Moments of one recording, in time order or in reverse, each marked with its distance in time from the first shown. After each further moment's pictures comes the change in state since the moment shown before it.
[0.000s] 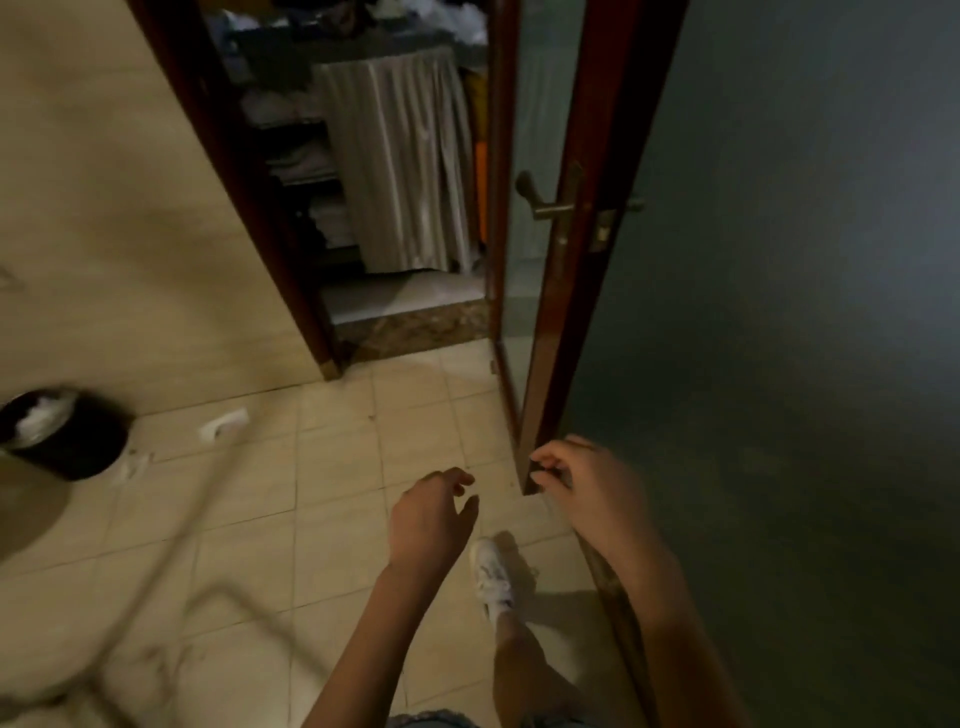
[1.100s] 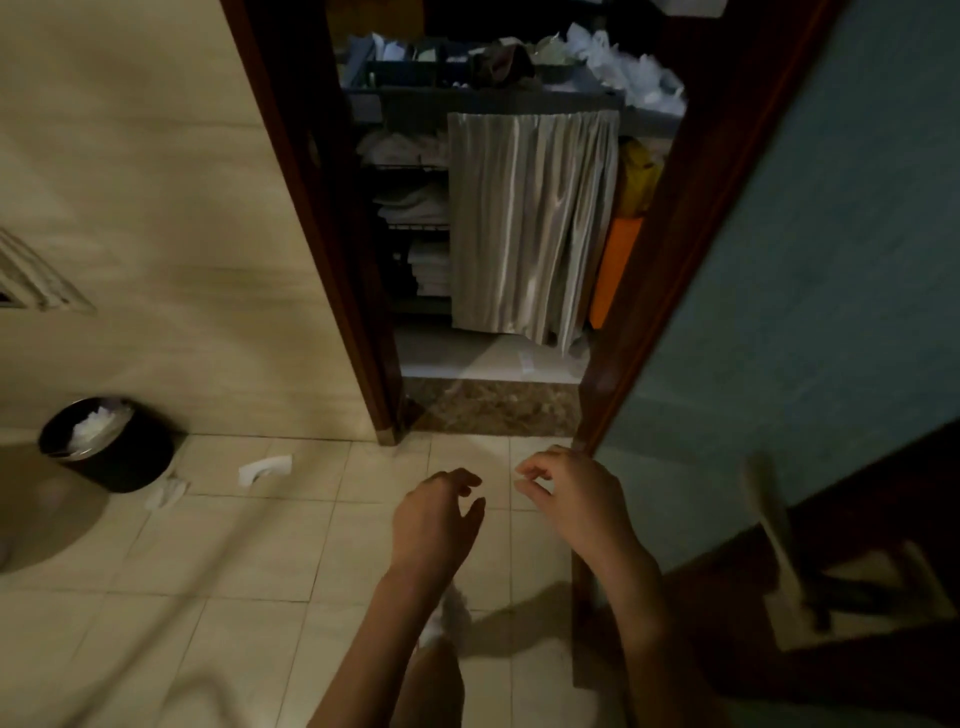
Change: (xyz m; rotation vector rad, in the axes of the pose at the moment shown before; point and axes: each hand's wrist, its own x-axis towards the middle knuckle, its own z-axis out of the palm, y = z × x) left_hand 0.386 -0.074 -0.115 -0.051 0.150 -0.201; right_hand 0.457 -0.086 0.035 -0.080 -0.182 -0.229
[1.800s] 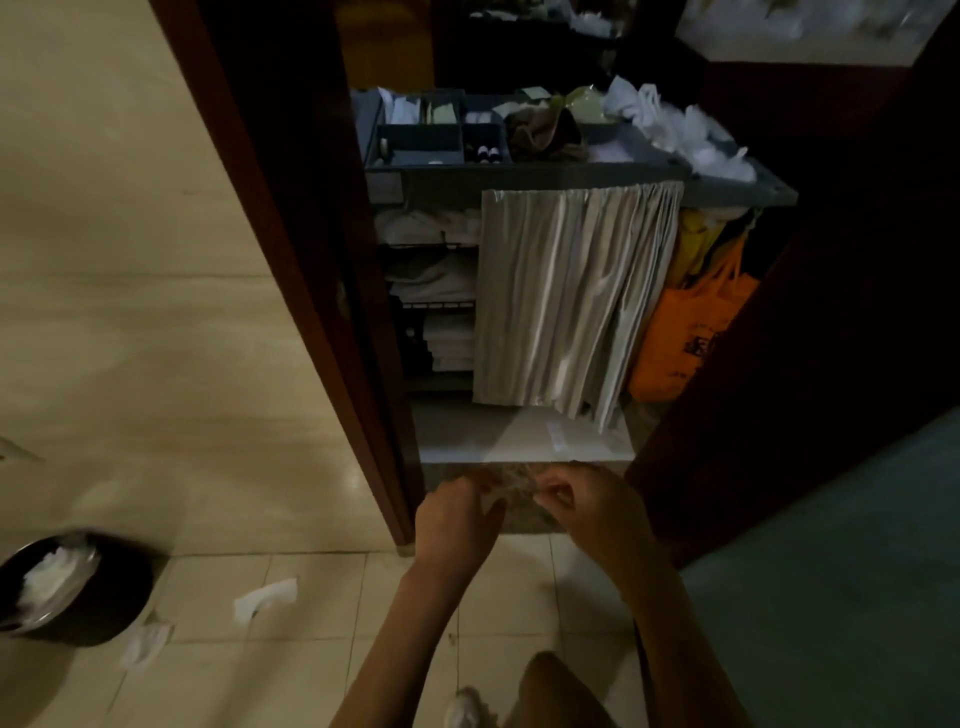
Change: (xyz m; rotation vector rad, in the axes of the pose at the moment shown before) left_hand 0.347 -0.087 -0.093 -0.038 -0.047 0.071; right_hand 0.343 -0.065 0.010 0.115 0.073 0.066
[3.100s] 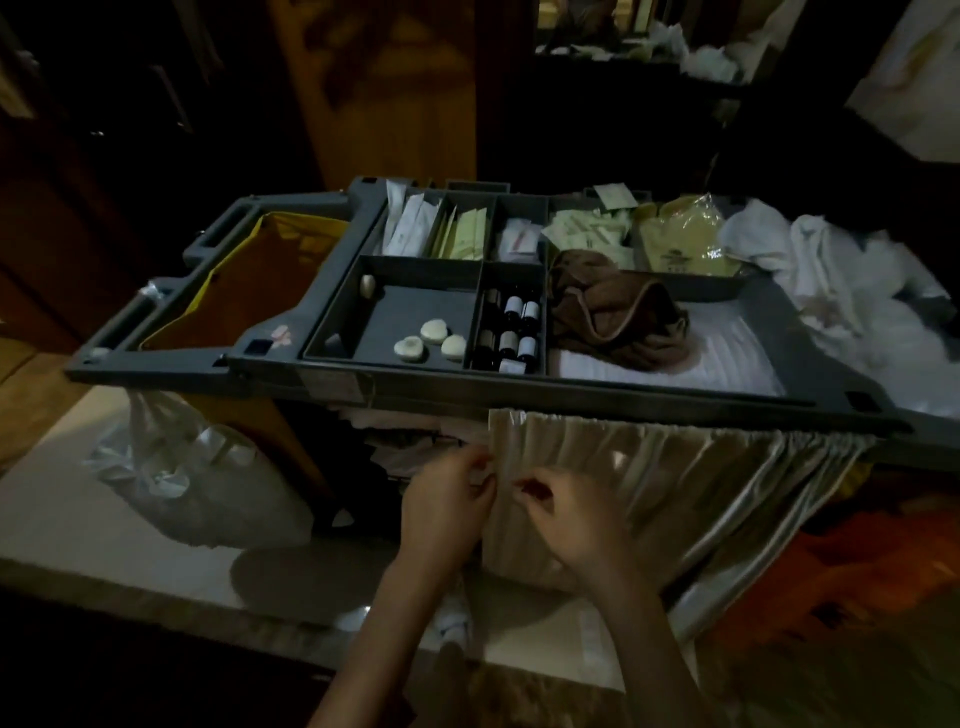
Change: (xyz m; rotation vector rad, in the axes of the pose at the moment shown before) left_hand 0.569 0.054 -0.084 -0.174 0.270 -0.059; right_hand 0.593 0.049 -0.080 0.028 -0.149 -0.131
